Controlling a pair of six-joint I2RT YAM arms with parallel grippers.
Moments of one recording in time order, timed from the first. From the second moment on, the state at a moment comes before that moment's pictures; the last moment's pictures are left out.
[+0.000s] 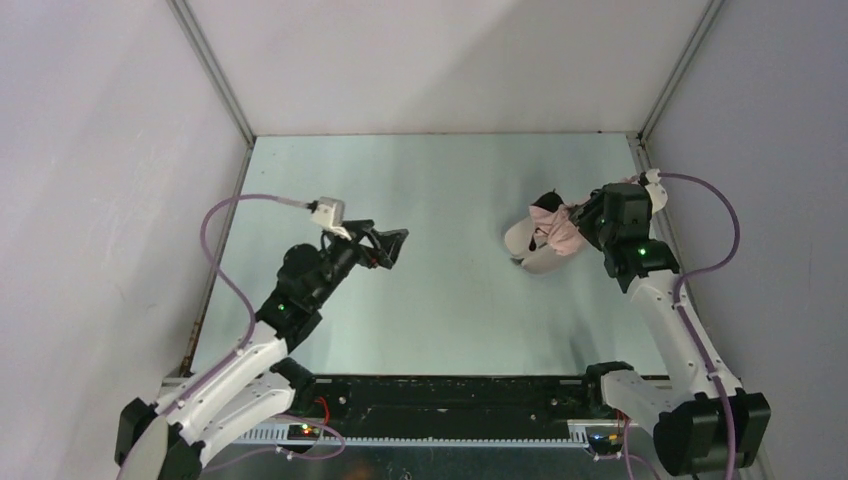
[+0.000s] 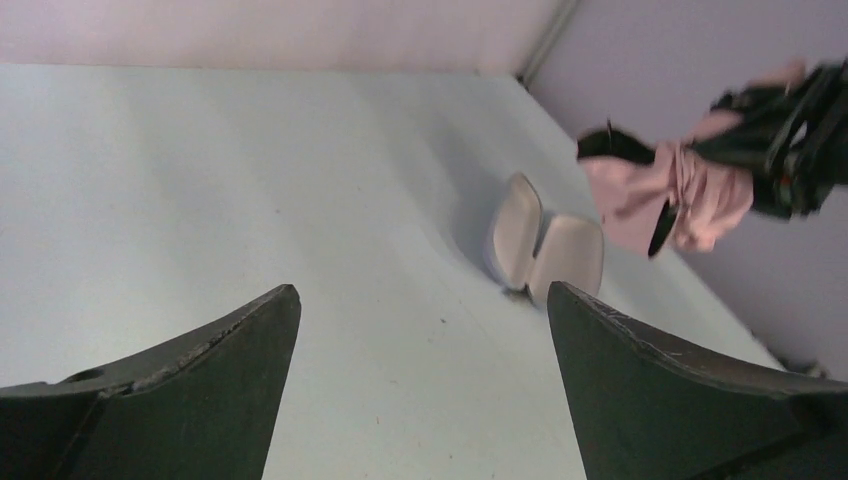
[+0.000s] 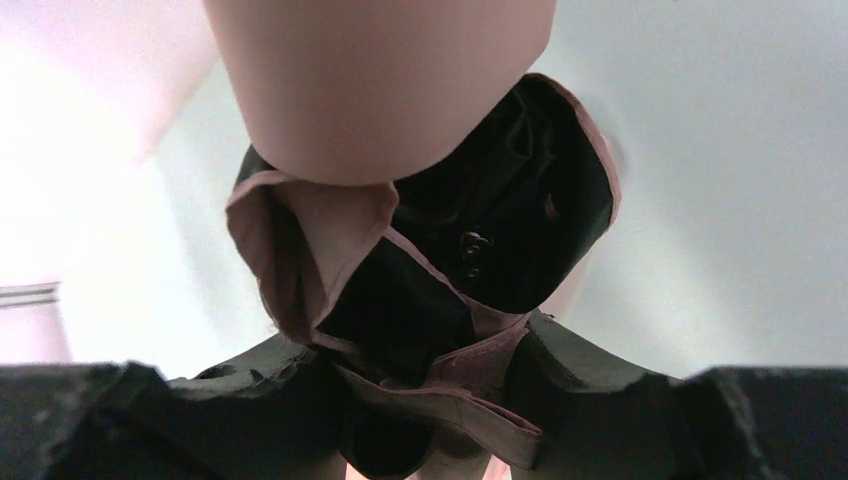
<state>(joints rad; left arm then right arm) -0.57 0.82 0.53 0.27 0.05 -0.34 0.14 1.01 0.91 -0.46 0.22 0.87</state>
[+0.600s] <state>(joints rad) -0.60 0.95 0.52 0.29 0.06 -0.55 0.04 1.51 0.91 -0.40 0.16 0.74</state>
